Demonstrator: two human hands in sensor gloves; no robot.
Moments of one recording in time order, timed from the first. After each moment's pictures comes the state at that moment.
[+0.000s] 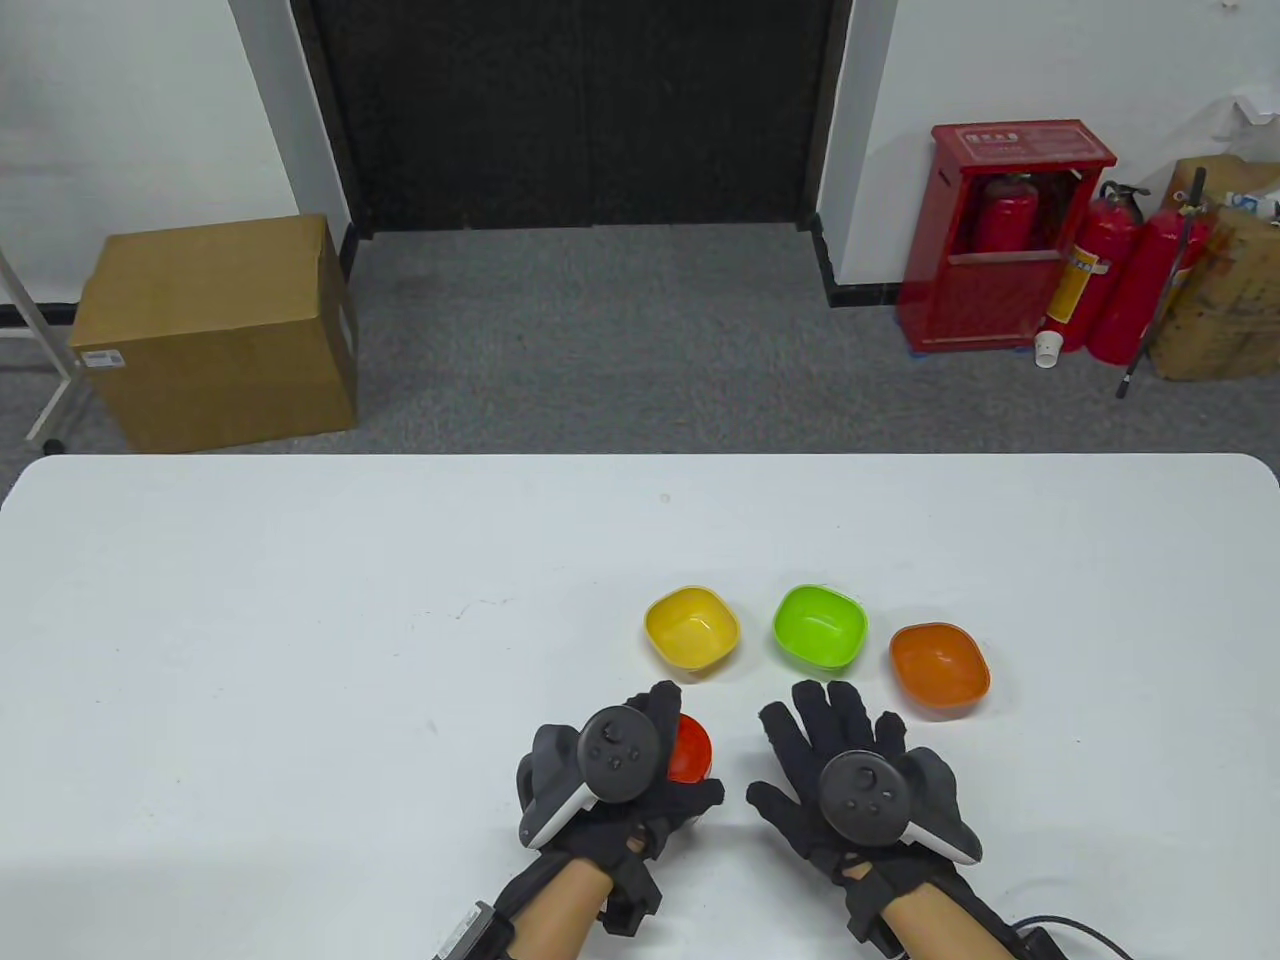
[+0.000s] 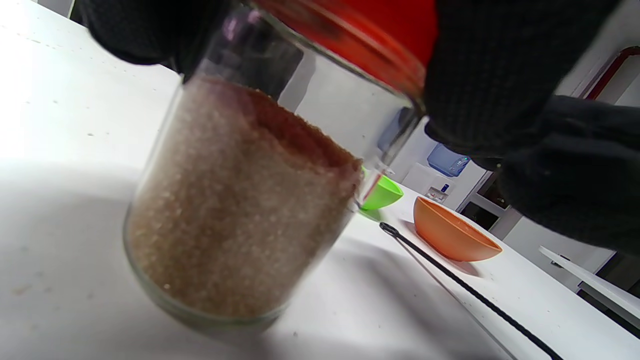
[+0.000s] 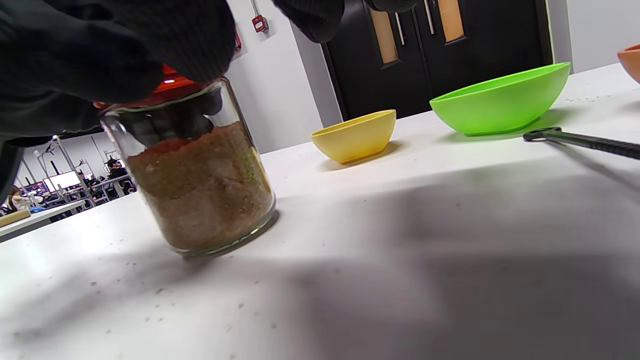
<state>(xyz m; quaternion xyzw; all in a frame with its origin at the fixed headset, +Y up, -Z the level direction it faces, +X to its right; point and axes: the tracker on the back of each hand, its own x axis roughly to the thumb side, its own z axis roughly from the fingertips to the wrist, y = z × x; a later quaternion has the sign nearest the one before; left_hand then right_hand) -0.068 -0.712 -0.319 -0.04 -0.14 0.25 0.96 0.167 -0.728 -0.301 0.21 0.01 0.96 0.17</state>
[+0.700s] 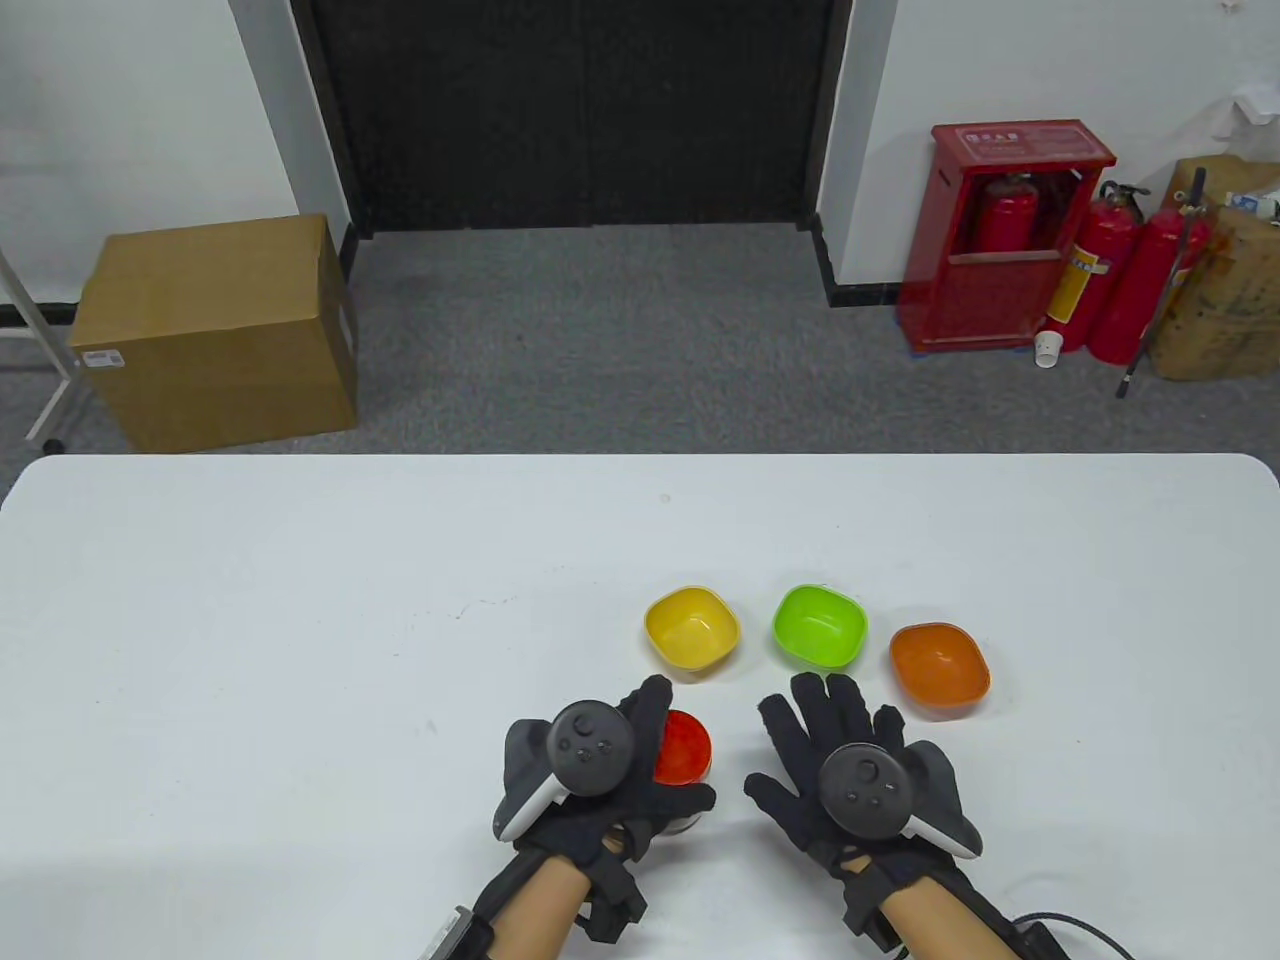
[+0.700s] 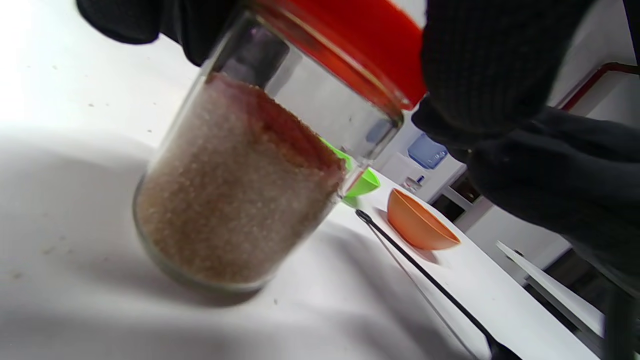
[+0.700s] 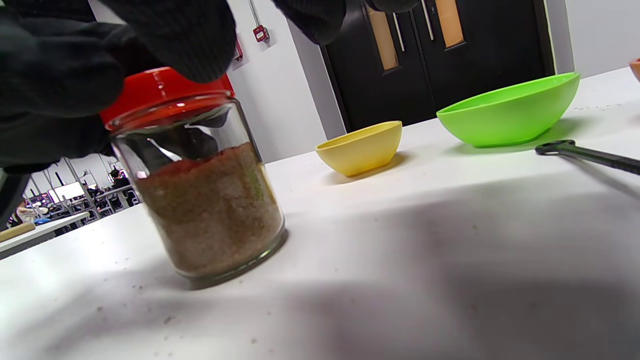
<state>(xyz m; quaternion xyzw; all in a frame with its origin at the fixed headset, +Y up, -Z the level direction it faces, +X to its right) -0.088 -0.714 -0.322 -0.09 -0.17 0.30 0.93 0.164 -0.717 -0.304 0.21 0.00 0.96 0.19</state>
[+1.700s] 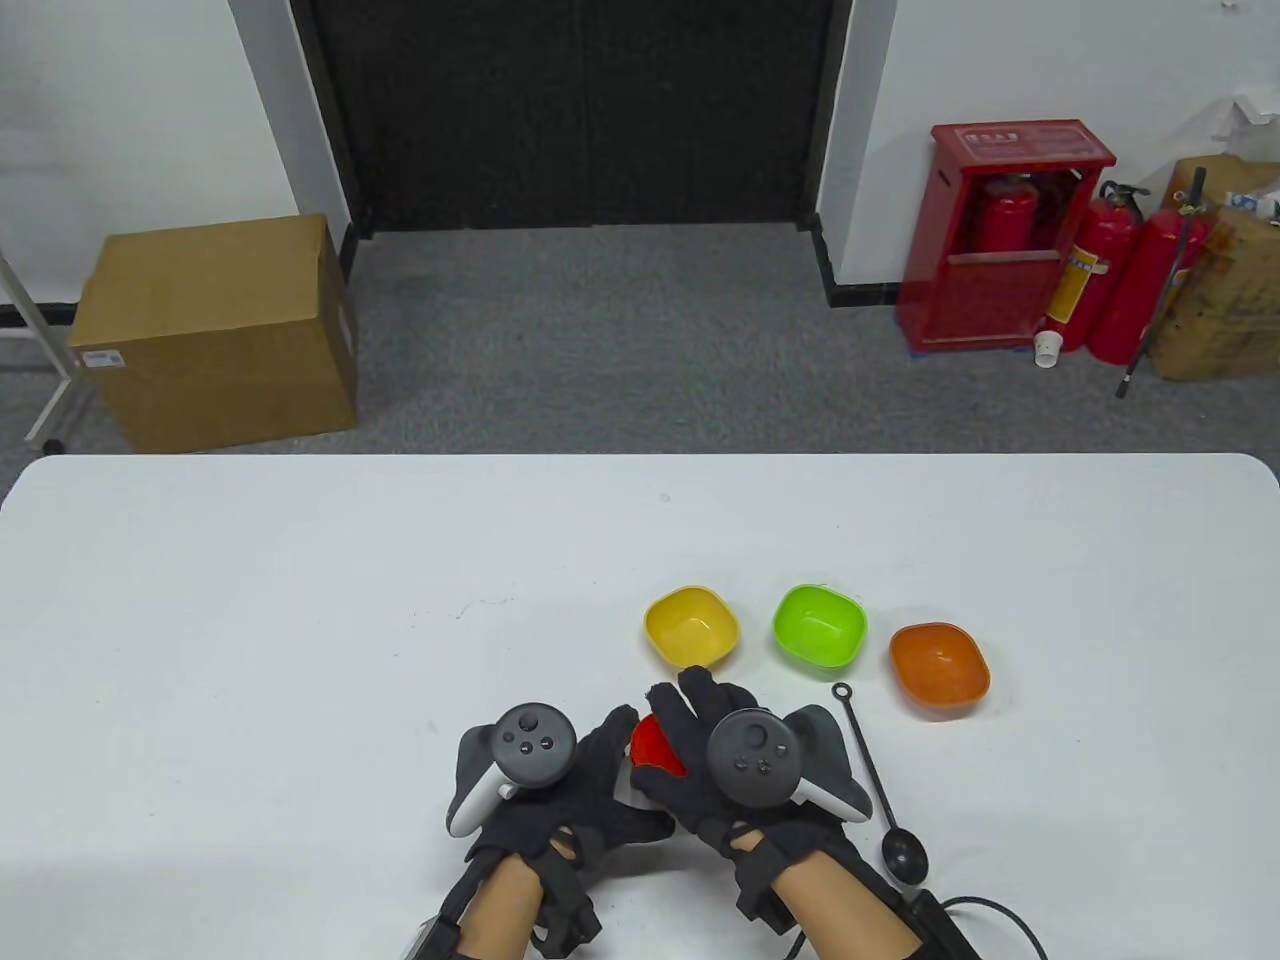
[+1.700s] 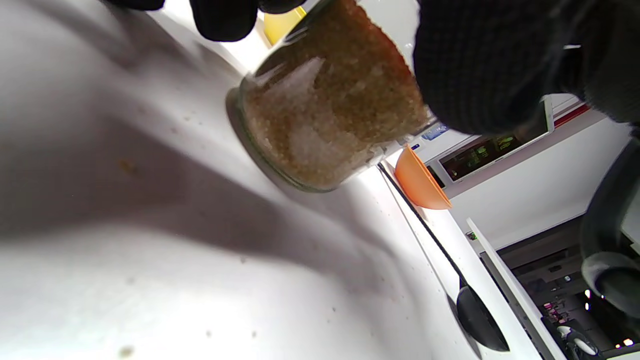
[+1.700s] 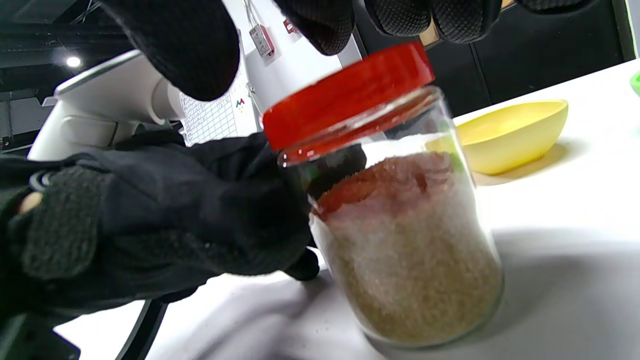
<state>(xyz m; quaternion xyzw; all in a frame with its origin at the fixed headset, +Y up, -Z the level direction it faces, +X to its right) -0.119 -0.769 -0.334 -0.20 -0.17 0.38 0.89 0.075 -0.691 -0.313 0.26 0.04 0.94 0.23</state>
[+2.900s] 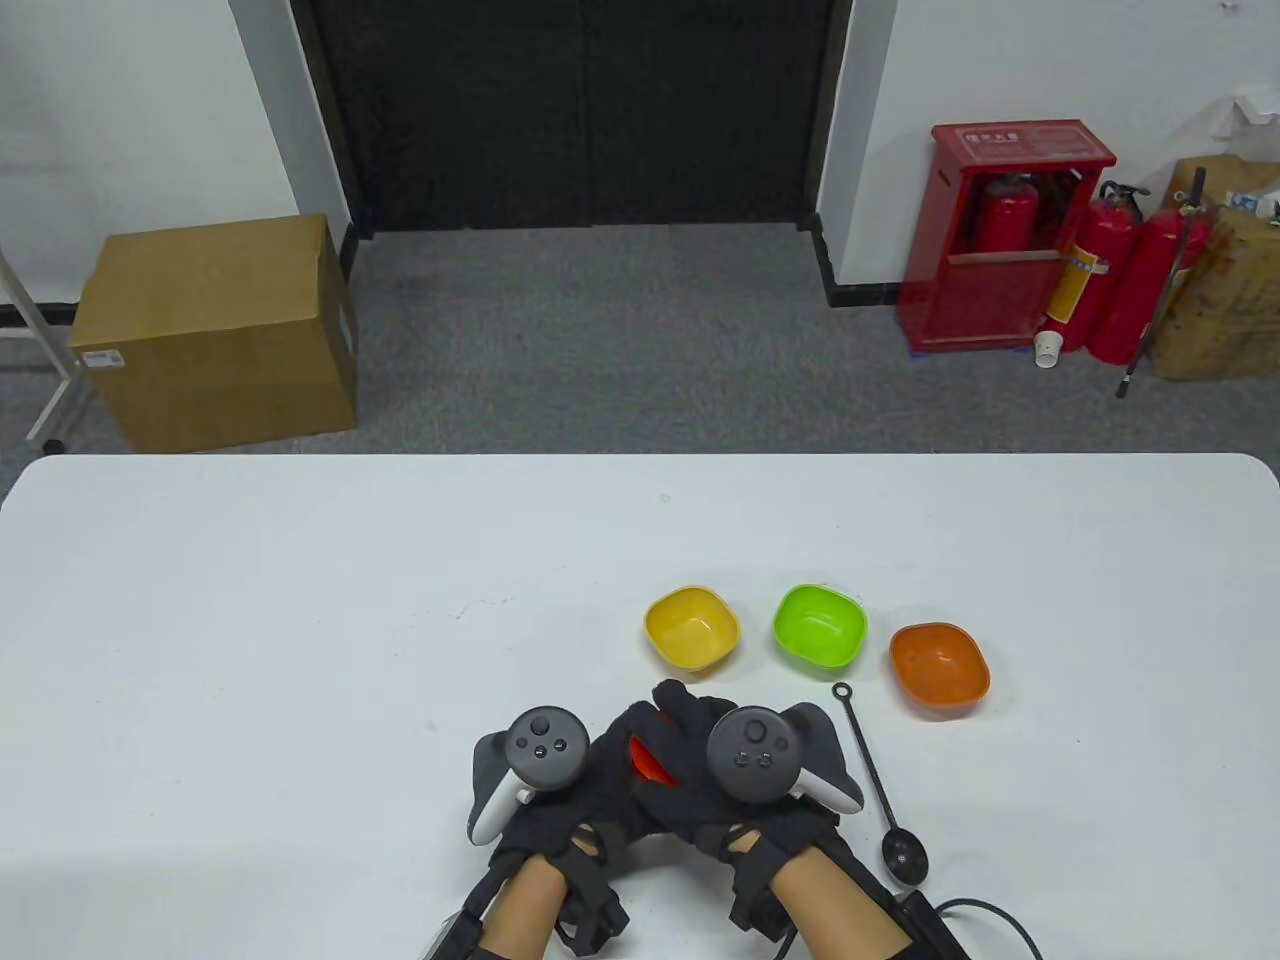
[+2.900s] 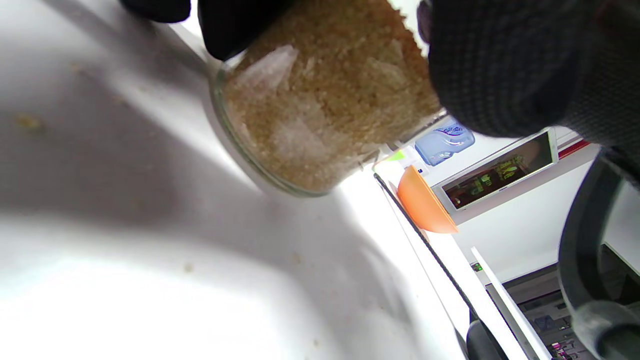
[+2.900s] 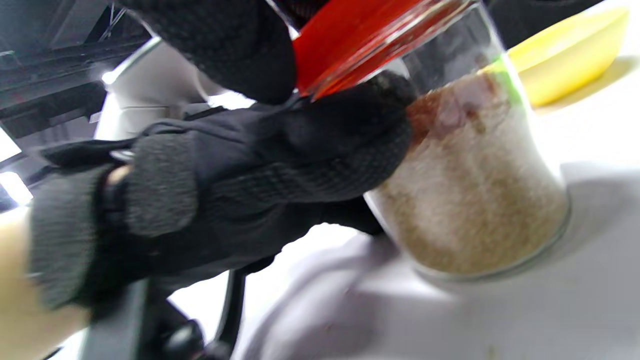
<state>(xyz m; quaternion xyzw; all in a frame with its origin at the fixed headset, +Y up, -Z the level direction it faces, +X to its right) -0.107 -0.774 -0.334 -0.17 -0.14 0.40 0.89 0.074 -0.710 -0.322 0.31 0.11 0.89 0.30</state>
